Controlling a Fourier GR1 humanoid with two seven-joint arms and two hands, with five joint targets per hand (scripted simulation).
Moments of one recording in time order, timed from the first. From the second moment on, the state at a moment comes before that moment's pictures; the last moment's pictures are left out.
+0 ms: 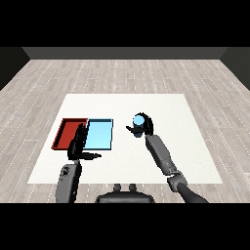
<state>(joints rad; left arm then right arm) -0.02 0.05 0.04 -1.61 0.08 -0.11 -0.28 -0.70 0.00 0.05 -0.76 -0.19 -0.24 -0.38</state>
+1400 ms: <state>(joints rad) -0.15 0.00 -0.25 -1.45 0.19 0.03 -0.14 -0.44 -0.02 0.21 -1.31 -0.11 -0.22 -0.19</state>
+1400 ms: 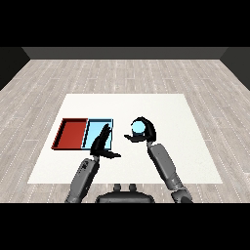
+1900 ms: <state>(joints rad) -0.26 0.00 -0.34 -1.32 0.19 0.13 -0.17 -0.46 0.00 0.26 -1.33 -0.09 -0.21 -0.17</state>
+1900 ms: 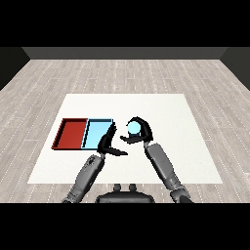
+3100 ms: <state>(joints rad) -0.38 0.00 -0.43 -1.14 0.30 0.20 -0.26 -0.47 0.00 0.41 -1.33 -0.13 -0.28 -0.20</state>
